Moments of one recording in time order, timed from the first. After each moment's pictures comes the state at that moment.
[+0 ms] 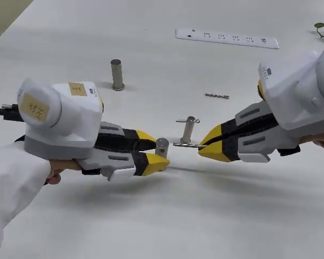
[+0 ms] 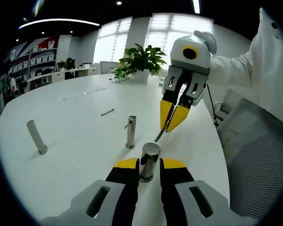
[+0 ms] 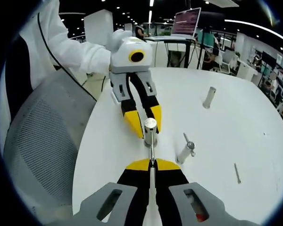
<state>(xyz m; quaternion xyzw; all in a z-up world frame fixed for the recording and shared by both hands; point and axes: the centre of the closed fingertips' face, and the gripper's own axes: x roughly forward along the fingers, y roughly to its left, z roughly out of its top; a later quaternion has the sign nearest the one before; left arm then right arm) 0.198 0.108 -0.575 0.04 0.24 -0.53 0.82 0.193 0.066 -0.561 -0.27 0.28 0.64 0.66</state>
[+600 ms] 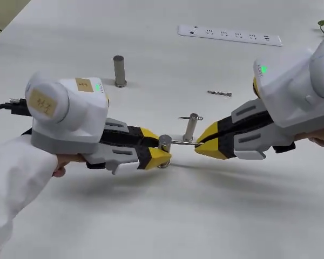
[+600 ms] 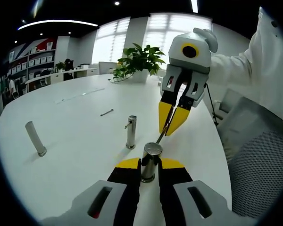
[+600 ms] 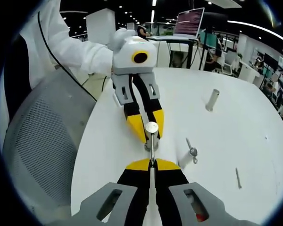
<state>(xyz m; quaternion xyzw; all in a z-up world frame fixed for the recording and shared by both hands) 0.198 0.107 -0.576 0.05 0.23 -0.53 0.81 0.192 0.075 -0.564 -0.28 0.28 0.64 0.66</state>
